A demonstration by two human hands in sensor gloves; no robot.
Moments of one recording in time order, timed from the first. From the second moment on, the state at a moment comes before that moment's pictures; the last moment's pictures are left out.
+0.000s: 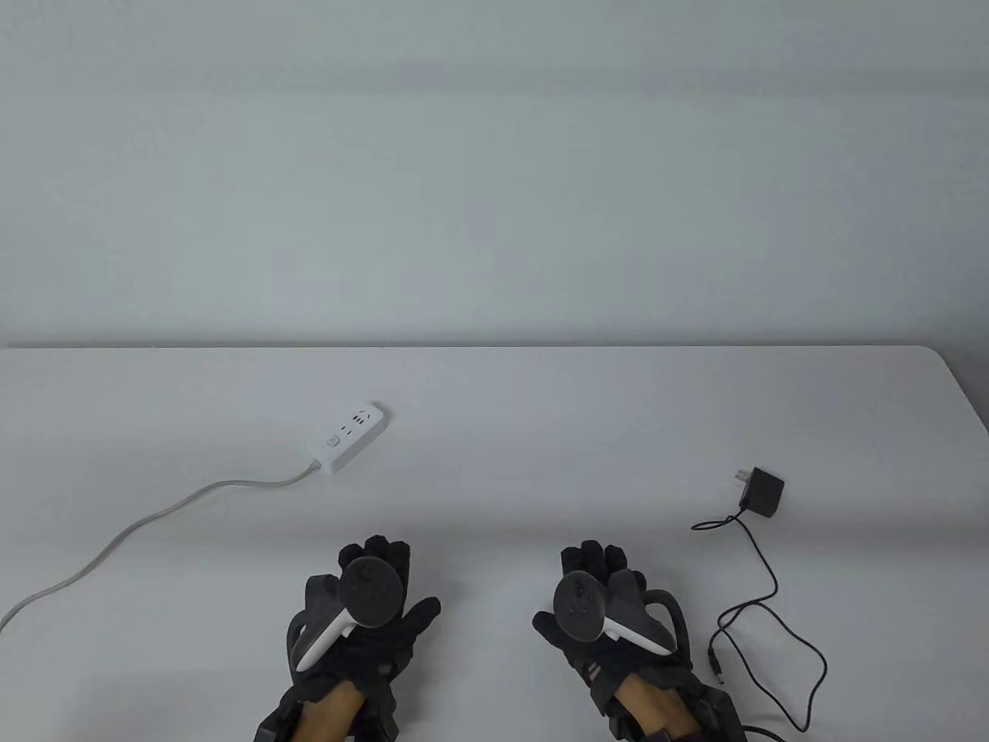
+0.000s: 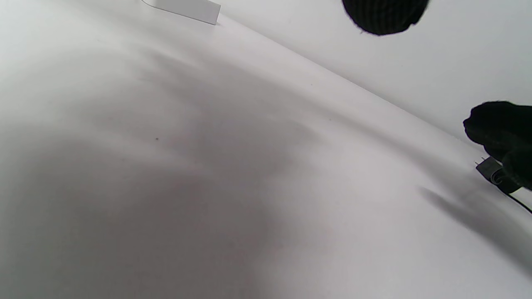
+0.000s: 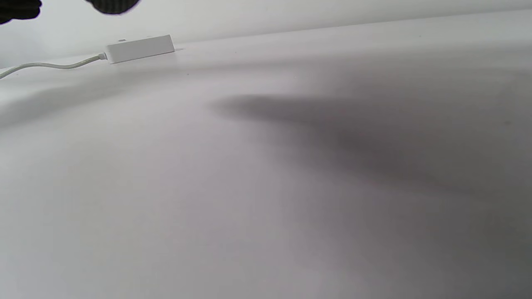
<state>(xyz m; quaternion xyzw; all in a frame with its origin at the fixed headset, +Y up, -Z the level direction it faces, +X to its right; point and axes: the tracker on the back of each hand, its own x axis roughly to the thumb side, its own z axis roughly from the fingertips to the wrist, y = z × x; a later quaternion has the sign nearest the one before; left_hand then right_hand) -0.178 -0.749 -0.313 -0.18 -0.04 0.20 0.96 0.108 -0.754 -0.317 0.14 0.14 0.98 0.06</state>
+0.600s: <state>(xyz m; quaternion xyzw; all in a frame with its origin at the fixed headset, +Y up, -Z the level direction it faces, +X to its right) -0.174 -0.749 -0.311 -0.18 -0.05 0.19 0.96 0.105 -0.756 -0.316 0.14 0.14 0.98 0.06</state>
